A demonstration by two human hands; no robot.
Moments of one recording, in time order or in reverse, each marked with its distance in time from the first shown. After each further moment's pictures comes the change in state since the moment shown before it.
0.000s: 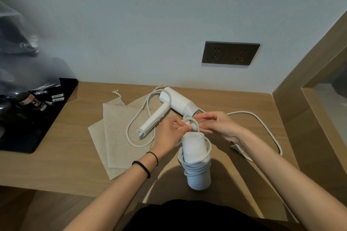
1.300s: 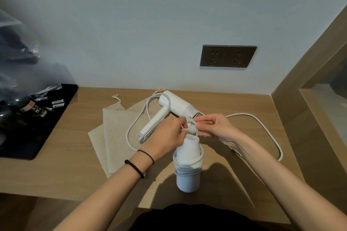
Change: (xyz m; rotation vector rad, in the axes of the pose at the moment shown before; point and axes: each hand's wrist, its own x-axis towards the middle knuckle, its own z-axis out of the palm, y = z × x) left_hand -0.002 0.031 -0.026 0.618 -0.161 0.448; right_hand -0.010 -0.004 0.011 0.180 0.032 -0.036
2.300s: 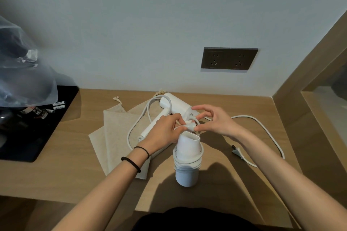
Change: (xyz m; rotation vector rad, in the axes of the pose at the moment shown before) left_hand 0.011 -0.023 -0.003 -0.335 -0.094 -0.179; right_hand 0.002 -0.029 -0.001 -0.520 -0.027 -0.202
